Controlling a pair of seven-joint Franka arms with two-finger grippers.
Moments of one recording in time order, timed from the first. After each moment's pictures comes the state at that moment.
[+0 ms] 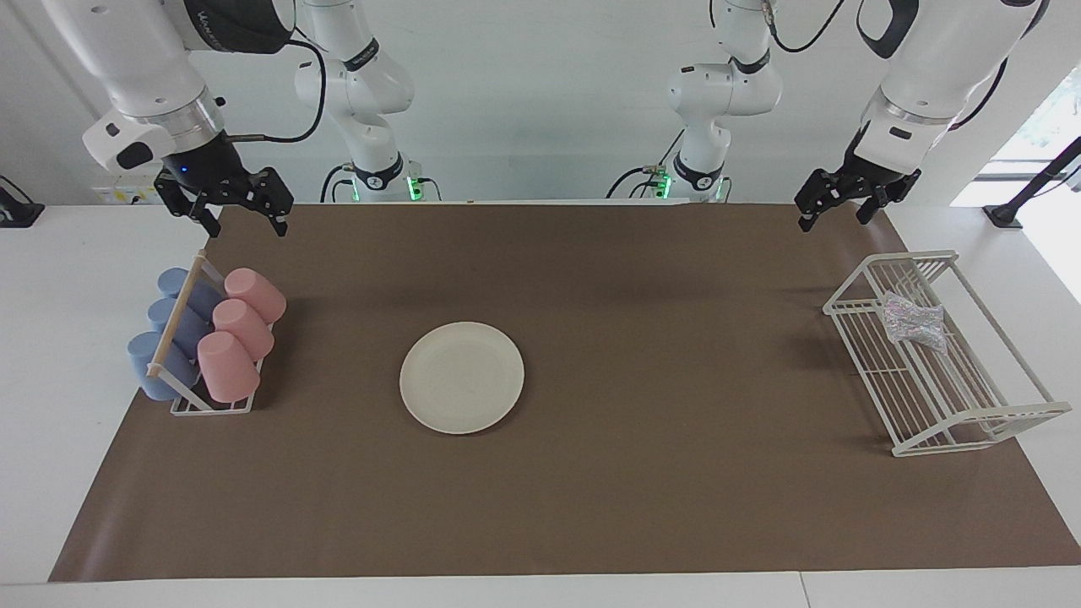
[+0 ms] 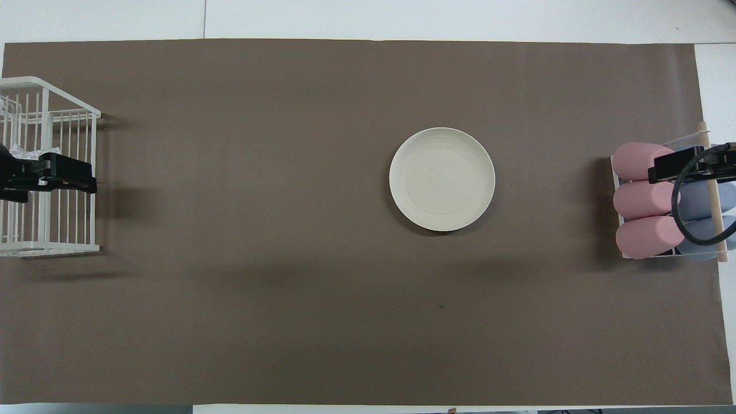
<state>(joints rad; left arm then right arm) -0.10 -0.07 0.00 -1.64 0.01 1.56 -0.15 -0.07 -0.04 0.02 -1.63 0.01 1.59 -0.03</state>
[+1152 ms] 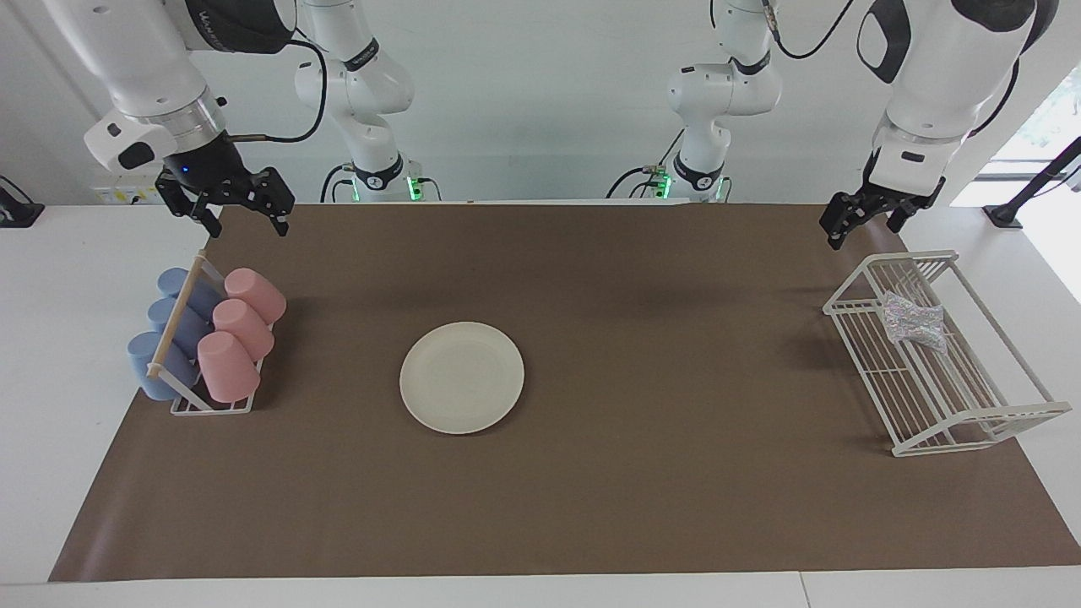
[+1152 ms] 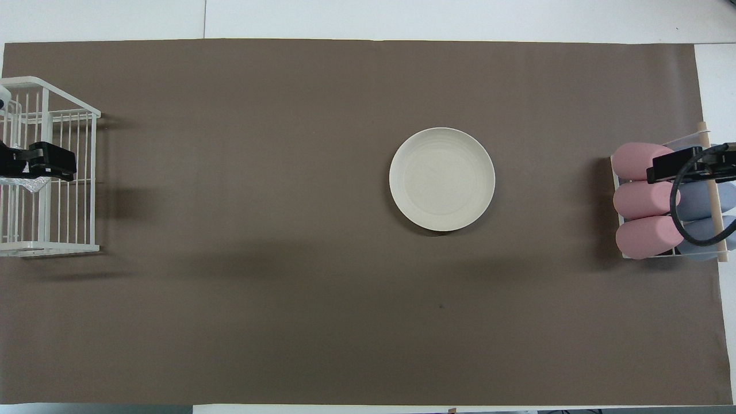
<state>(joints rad) -0.09 0.01 -0.01 -1.66 0.26 1.64 -0.22 -0.07 -0.04 0.03 -1.63 0.01 1.59 -0.03</state>
